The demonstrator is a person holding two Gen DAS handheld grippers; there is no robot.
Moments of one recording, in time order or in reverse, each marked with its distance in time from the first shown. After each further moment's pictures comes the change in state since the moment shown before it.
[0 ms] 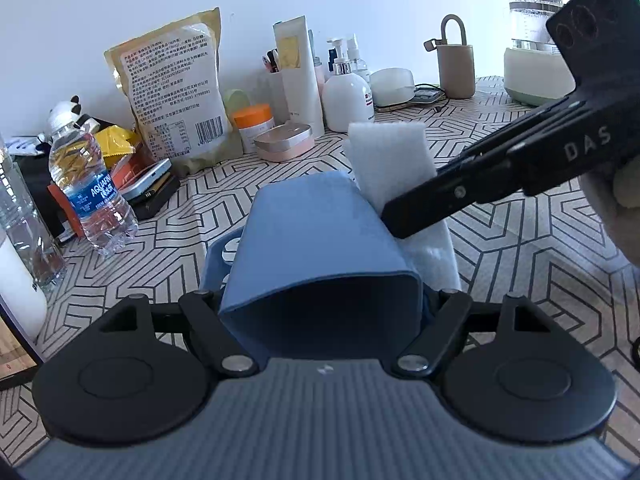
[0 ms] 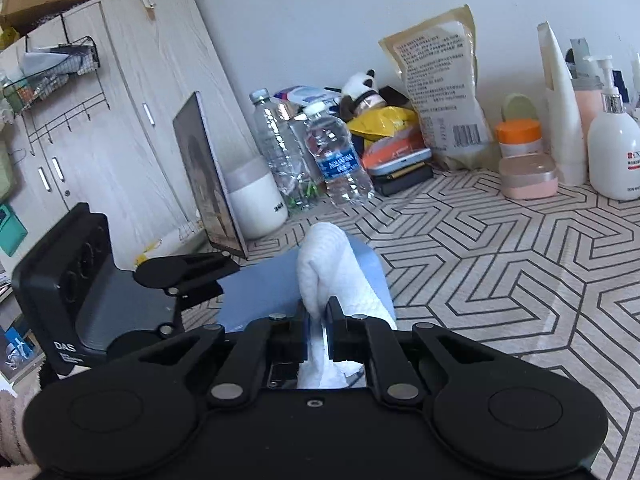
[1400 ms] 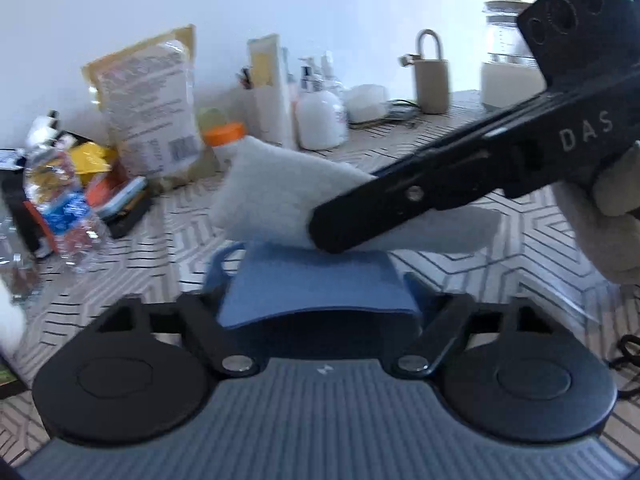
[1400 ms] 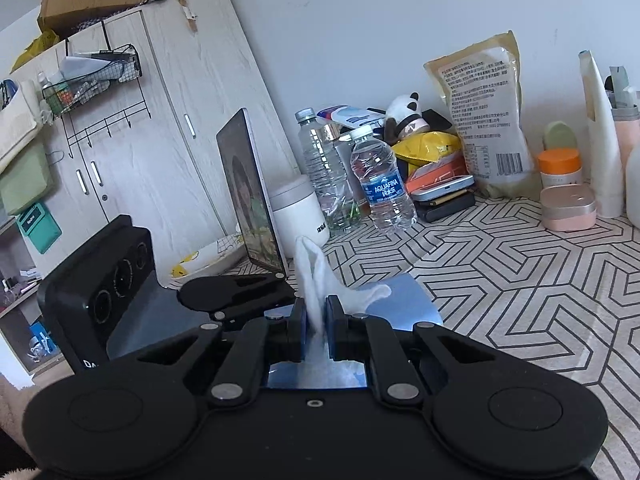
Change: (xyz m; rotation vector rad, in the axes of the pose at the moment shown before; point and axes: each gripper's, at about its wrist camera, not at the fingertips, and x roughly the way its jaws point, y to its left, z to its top) left arm -0.002 -0.009 0.005 -0.007 -0.057 -0.068; right arm -0.001 0.008 0.005 -0.051 -0.051 0.101
